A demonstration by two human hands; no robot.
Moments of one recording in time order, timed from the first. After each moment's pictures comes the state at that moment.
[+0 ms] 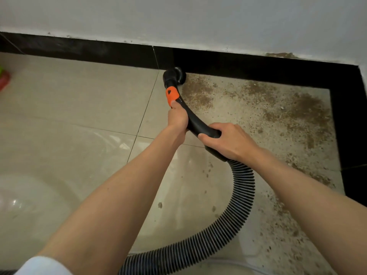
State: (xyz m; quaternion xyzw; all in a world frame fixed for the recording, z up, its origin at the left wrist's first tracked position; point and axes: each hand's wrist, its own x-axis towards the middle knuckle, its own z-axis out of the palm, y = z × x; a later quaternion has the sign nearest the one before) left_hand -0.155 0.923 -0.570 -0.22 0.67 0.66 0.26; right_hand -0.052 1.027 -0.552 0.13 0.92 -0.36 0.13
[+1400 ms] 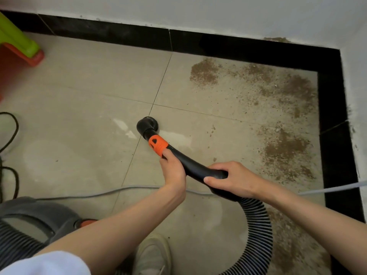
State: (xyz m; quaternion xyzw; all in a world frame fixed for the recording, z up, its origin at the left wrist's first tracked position) left_hand 0.074 0.815 -0.556 -0.36 0.60 0.69 0.17; right_hand 0.132 0.961 -0.528 0.06 0.83 -0.49 0.27
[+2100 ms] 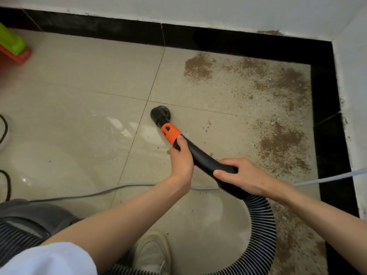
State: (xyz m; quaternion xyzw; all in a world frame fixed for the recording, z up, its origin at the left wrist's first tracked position) left_hand 0.074 0.836 -0.550 -0.28 0.65 0.67 0.24; right_hand 0.150 0.975 -0.521 0.12 0.81 -0.52 0.25
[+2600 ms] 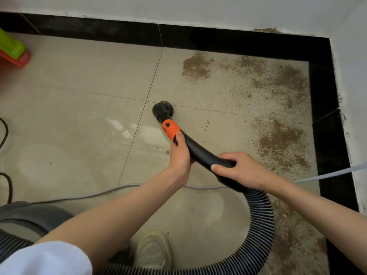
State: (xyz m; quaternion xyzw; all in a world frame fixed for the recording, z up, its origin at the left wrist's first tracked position) left_hand 0.062 0.839 -0.548 -0.27 0.59 0.71 0.28; right_hand 0.144 0.979 -0.524 0.12 0.83 -0.50 0.22
